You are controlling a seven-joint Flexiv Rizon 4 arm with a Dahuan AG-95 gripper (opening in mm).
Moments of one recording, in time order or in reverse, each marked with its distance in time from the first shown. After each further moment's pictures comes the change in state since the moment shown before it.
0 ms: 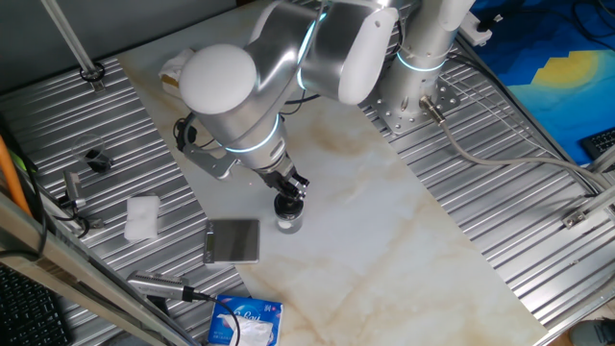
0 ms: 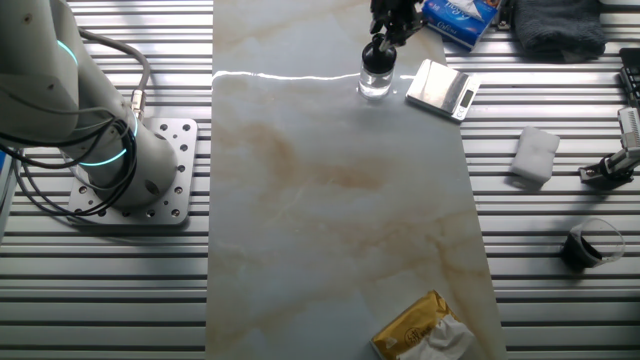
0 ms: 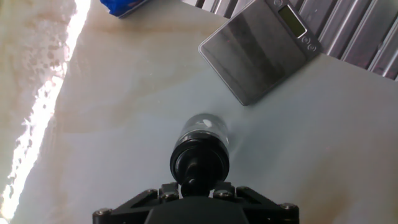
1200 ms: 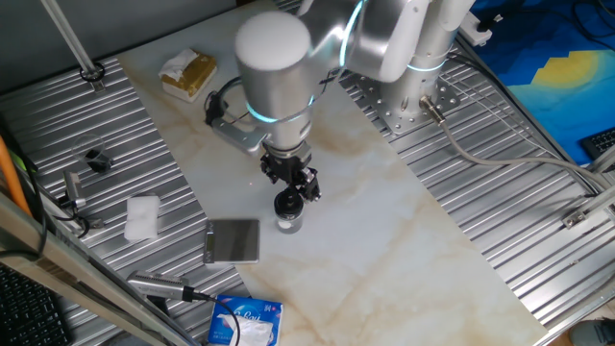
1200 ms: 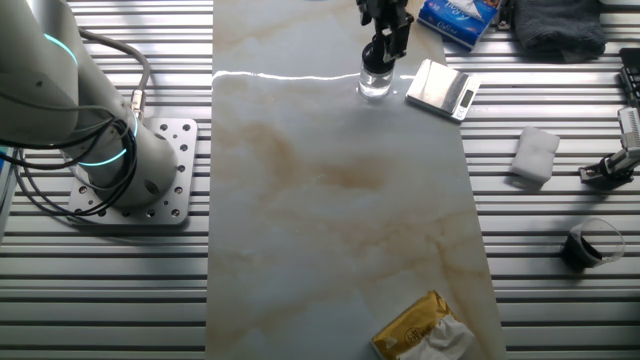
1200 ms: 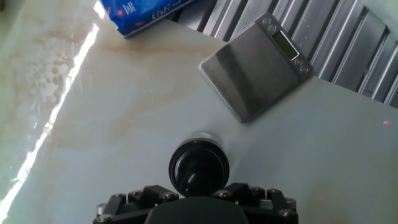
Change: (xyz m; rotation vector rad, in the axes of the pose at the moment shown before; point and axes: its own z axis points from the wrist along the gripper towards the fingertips) arm 0.008 0.002 0.011 0.040 -0.215 -0.031
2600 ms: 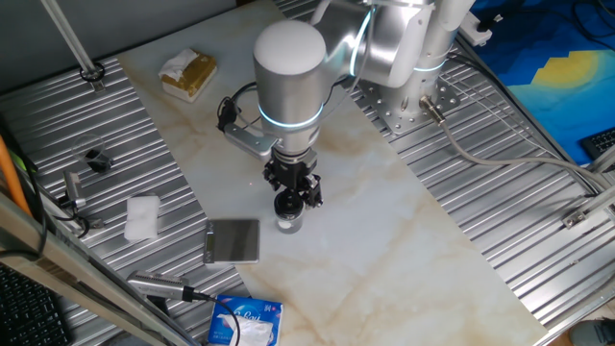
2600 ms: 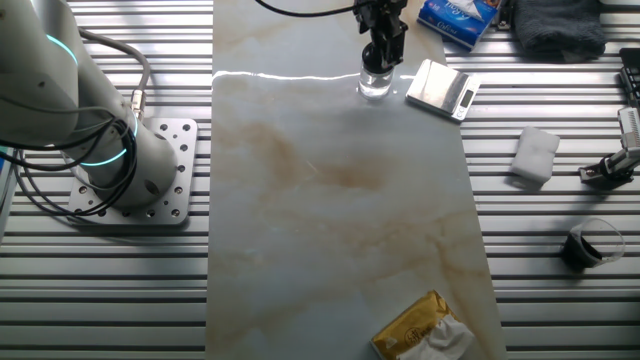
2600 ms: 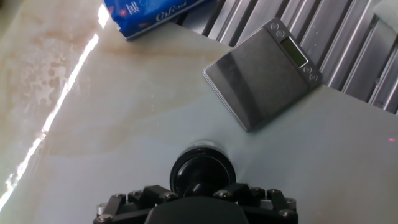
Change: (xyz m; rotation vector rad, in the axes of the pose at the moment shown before) arm -0.003 0.002 0.026 0.015 -0.038 -0.022
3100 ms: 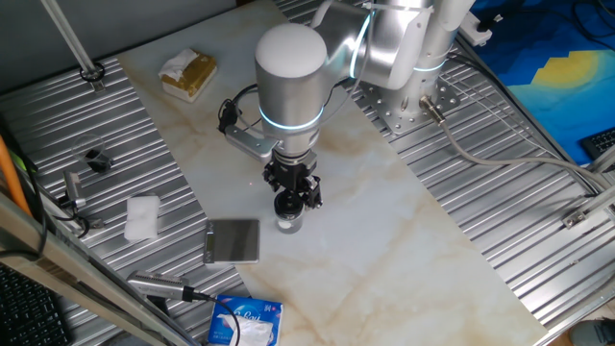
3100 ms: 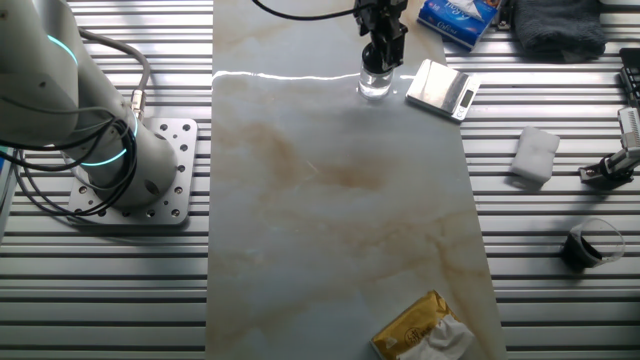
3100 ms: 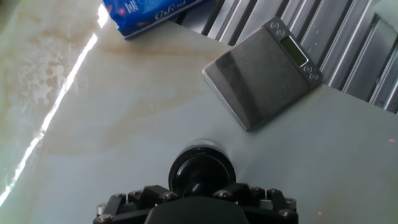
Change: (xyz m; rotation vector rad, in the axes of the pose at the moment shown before) arm -0.002 -0.002 0.005 0.004 -0.003 -0.003
